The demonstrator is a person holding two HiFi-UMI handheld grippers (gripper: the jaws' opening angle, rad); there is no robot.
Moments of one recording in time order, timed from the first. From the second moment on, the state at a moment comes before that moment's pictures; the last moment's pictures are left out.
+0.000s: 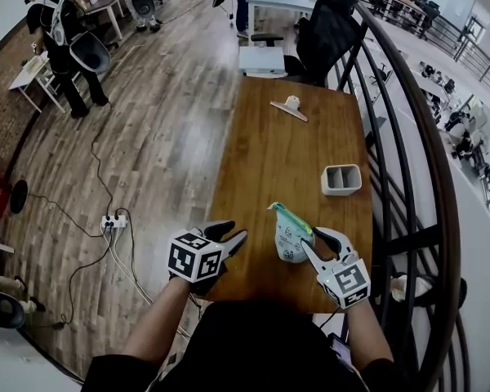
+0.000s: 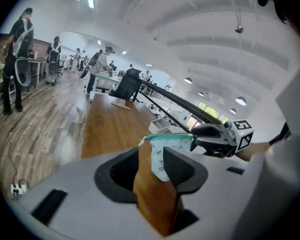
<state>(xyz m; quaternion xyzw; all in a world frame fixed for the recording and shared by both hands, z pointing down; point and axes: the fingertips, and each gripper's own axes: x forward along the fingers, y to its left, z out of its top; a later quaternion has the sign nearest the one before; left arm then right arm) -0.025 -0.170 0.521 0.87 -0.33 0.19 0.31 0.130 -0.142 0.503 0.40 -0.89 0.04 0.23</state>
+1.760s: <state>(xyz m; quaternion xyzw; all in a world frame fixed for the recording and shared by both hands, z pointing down) -0.025 -0.128 0.379 0.88 -0.46 -0.04 0.07 0.212 -0.087 0.413 0.44 -0.89 -0.01 0.08</state>
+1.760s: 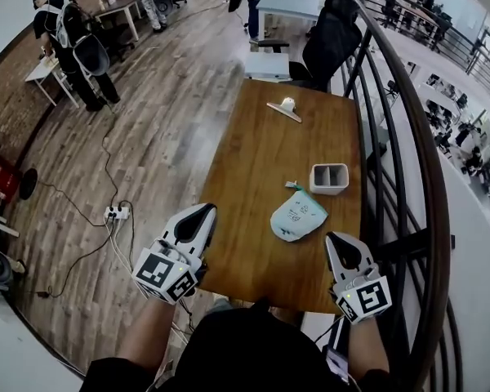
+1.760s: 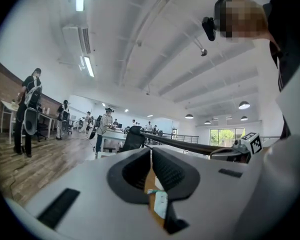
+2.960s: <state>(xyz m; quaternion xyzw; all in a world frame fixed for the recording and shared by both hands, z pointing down) -0.053 -0.118 0.392 0.91 -0.41 -0.03 0.07 0.178 -0.076 0.422 0.50 -0.86 0.02 0.07</state>
